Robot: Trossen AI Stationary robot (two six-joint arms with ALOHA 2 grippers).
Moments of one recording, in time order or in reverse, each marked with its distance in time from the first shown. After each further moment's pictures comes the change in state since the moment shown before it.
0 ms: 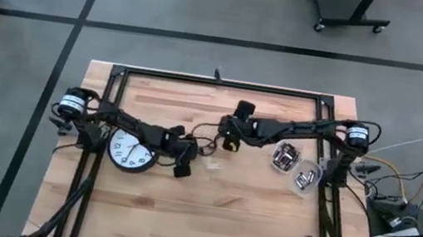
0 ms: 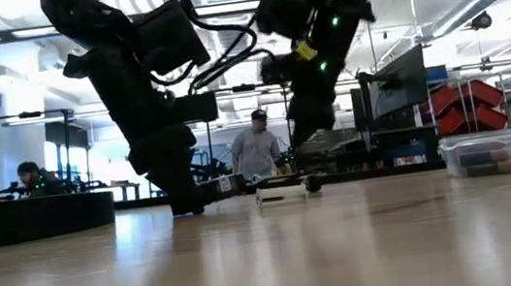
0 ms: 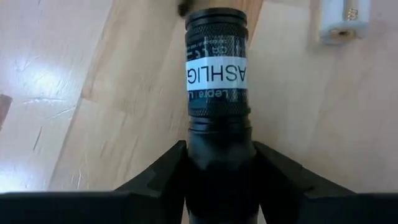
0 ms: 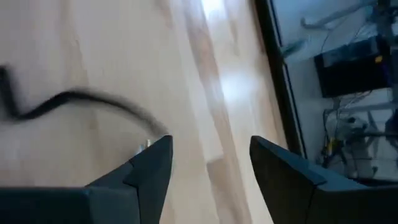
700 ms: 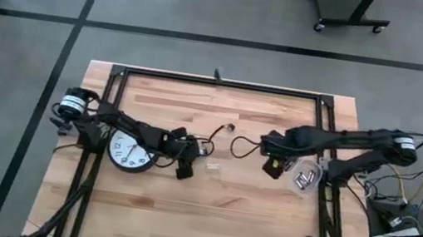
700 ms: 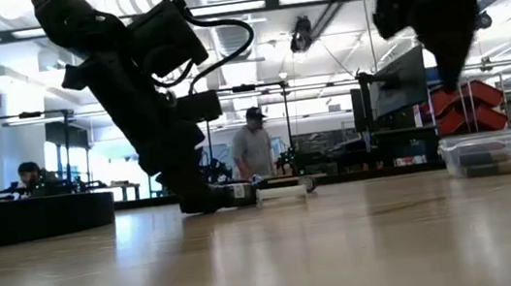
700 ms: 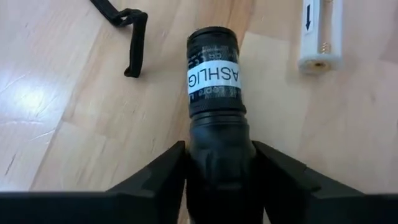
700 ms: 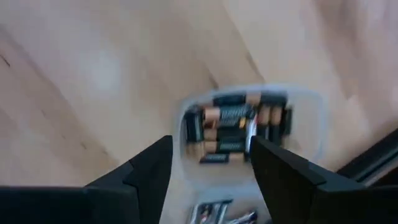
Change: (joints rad) left arm -0.004 0.002 -0.036 0.136 0.006 -0.011; right arm 0.132 -0.436 -0.201 -0.720 -0.430 0.743
